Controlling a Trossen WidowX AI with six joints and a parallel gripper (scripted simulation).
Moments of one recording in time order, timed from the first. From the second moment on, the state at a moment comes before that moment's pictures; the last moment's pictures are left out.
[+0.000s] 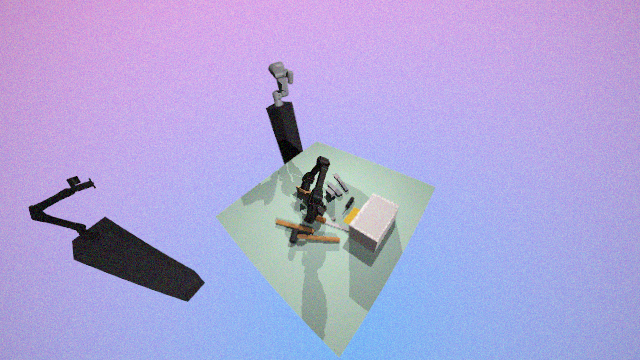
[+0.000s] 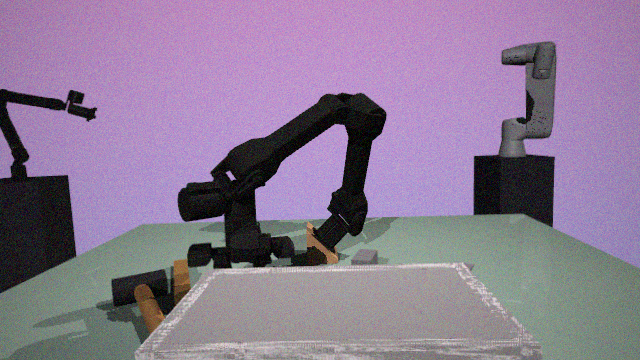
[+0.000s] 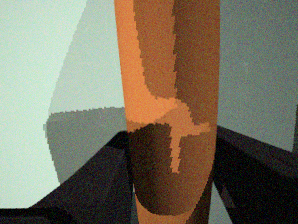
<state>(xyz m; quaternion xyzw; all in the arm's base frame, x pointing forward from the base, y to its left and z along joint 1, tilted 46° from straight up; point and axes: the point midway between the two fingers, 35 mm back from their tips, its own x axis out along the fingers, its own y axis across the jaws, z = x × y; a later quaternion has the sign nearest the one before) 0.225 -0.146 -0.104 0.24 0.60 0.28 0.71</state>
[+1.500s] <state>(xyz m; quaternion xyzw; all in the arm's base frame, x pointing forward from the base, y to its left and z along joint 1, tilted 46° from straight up) 0.207 -0.126 -0.085 0.28 0.61 0.26 0.69</state>
